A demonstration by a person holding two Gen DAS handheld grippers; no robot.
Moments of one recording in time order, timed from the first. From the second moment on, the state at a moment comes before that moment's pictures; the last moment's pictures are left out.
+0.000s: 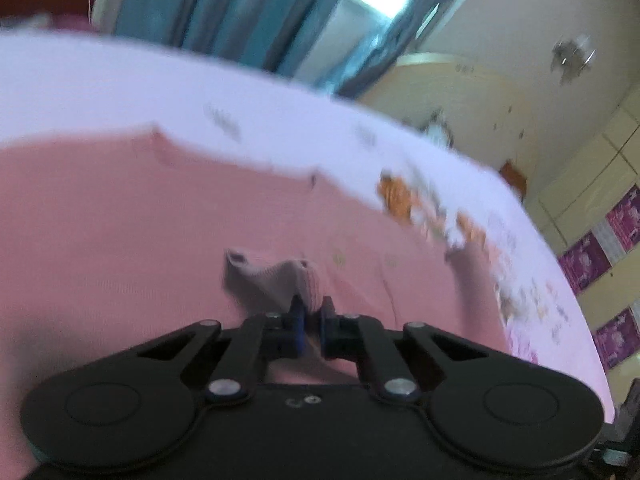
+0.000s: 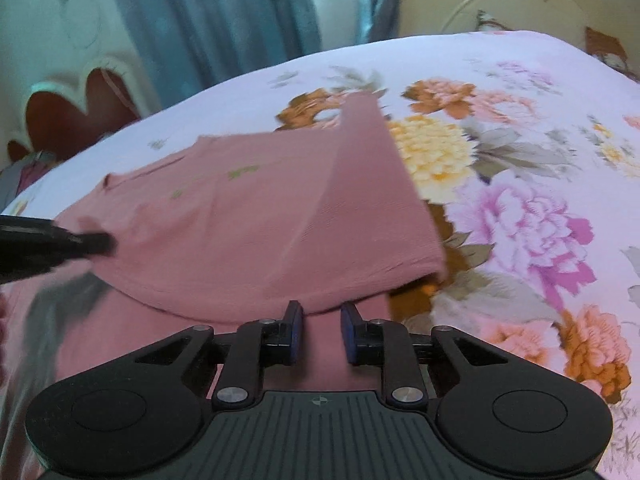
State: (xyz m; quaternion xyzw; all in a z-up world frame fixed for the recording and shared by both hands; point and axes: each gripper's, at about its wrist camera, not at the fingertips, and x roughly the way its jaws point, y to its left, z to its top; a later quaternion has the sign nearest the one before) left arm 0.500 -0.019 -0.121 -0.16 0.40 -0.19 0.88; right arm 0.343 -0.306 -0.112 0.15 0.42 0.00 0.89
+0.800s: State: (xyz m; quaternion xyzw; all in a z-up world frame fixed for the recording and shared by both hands) left arm 0.486 0.061 -0.133 -0.12 0.37 -0.13 0.91; right arm 0.347 -0.327 -0.096 0.14 0.42 0.00 0.90
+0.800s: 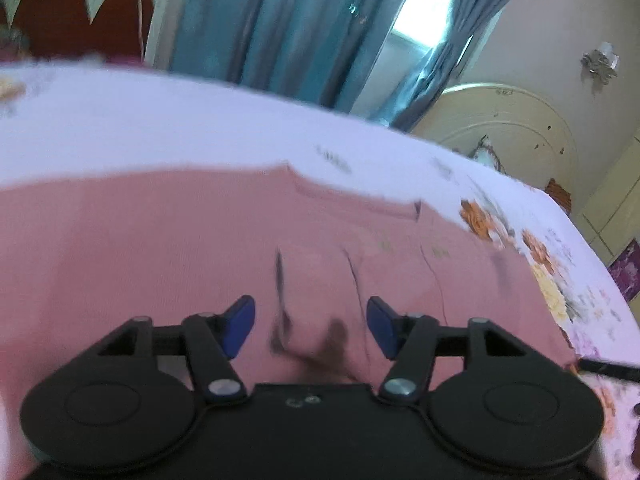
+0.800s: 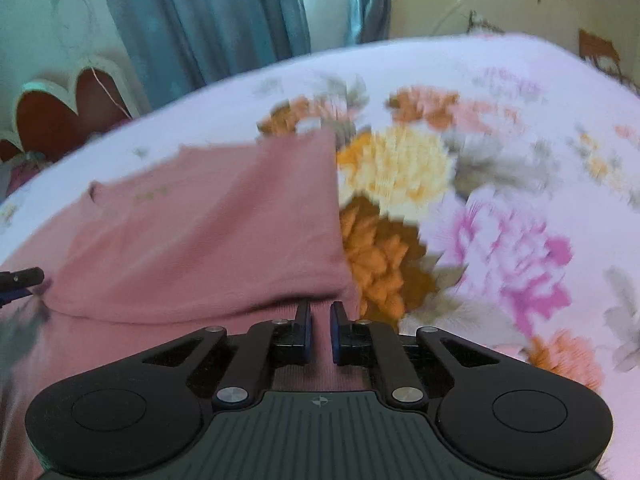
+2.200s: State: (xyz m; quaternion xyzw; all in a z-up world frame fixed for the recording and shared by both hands) left arm 0.528 0.025 -0.149 -0.06 0.38 -0.16 0.91; right arm 0.511 -0.336 -0.132 0.12 0.42 0.03 0.90
